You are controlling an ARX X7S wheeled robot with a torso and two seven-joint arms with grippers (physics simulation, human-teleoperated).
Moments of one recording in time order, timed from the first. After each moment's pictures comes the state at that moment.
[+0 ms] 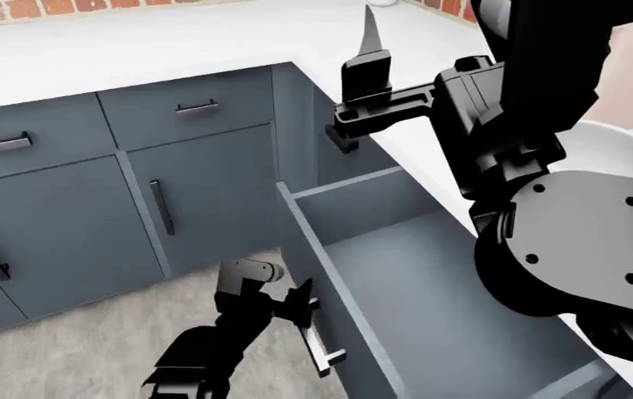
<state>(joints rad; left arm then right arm) -0.79 -0.04 0.76 -1.27 -0.83 0.22 0.36 1.70 0.80 -1.49 -0.50 1.28 0.05 1.04</state>
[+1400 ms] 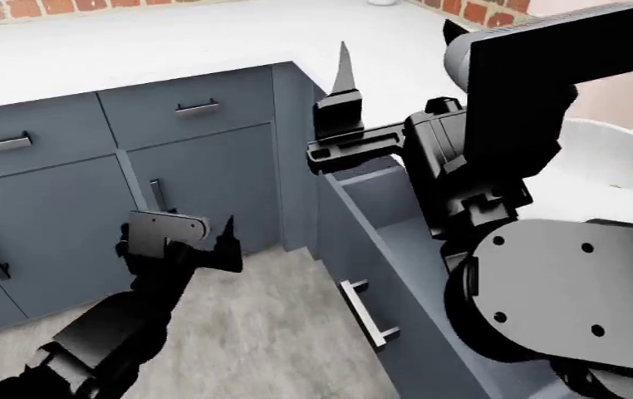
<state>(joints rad) -0.97 -0.60 1.55 -0.53 -1.27 0.48 -0.35 1.63 0.75 -1.49 -0.58 1.25 0.06 1.17</state>
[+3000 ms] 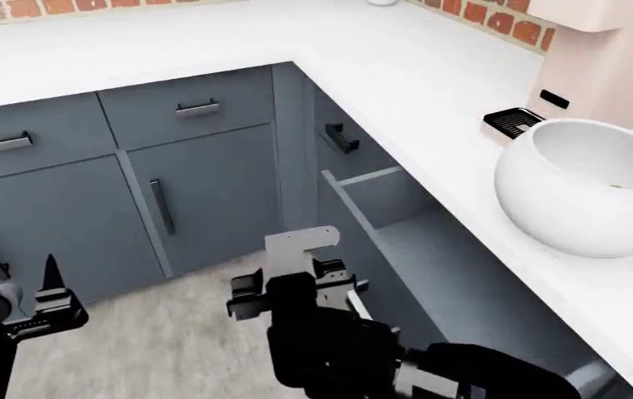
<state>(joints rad) -0.73 -1.29 1.57 0.15 -0.99 0.75 -1.01 1.03 0.00 -1.56 0.56 1.39 0.05 0.88</state>
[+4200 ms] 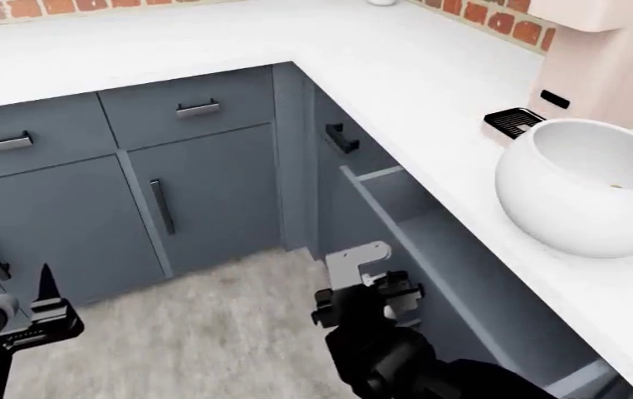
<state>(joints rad) -0.68 -1.29 1.56 0.14 -0.97 0.77 -1.02 0.96 0.00 -1.56 0.98 1.22 0.13 0.82</state>
